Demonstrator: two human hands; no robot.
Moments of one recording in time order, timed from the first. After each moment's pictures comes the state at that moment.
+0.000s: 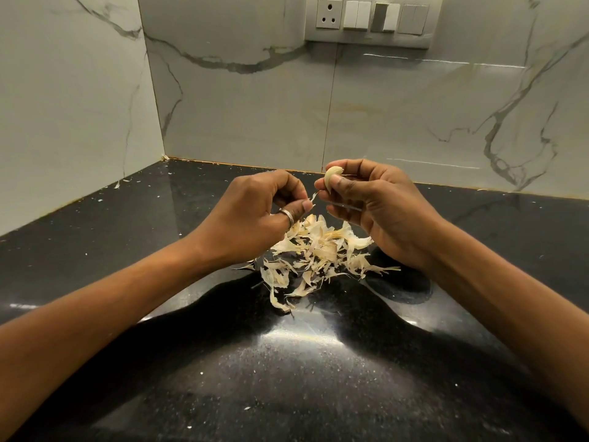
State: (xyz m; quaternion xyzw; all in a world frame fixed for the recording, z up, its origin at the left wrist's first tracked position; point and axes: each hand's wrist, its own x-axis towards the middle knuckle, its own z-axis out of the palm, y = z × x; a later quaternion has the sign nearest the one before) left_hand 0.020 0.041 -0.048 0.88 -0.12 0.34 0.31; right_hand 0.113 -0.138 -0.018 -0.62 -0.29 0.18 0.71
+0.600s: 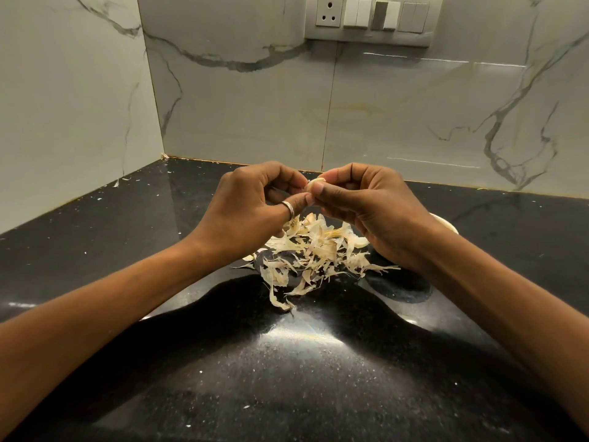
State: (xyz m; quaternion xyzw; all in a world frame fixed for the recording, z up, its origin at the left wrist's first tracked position) left_hand 0.022 0.038 -0.048 0.84 -0.07 0.37 0.40; right_hand 0.112 -0.134 -0.024 -0.64 -0.34 0.16 0.67
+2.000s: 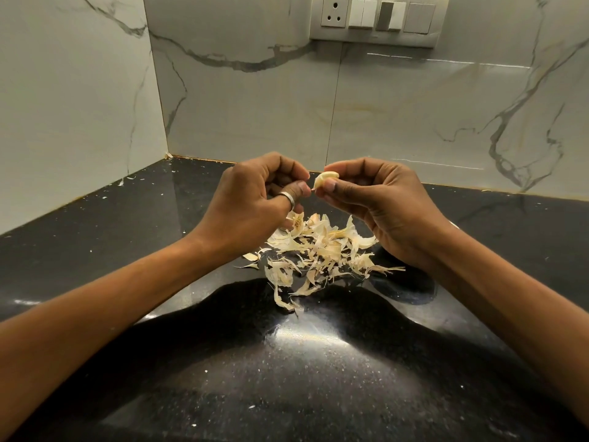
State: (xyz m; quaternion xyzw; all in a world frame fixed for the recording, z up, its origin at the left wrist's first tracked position) left_hand 0.020 0.039 -0.044 0.82 -0.07 0.36 0.44; right_hand 0.107 -0.139 -0.020 -0.59 -0.34 0.16 0.71
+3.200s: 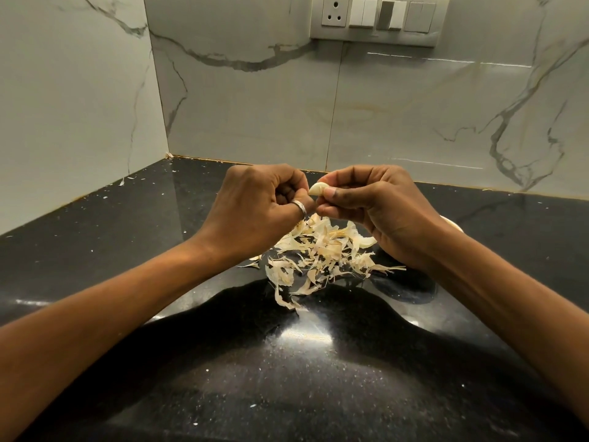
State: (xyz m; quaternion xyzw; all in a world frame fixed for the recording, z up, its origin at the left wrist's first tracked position) left_hand 0.015 0.033 -0.042 0.86 -0.09 0.44 0.24; right_hand 0.103 -0.139 -0.018 -0.64 -0.34 0.18 0.66
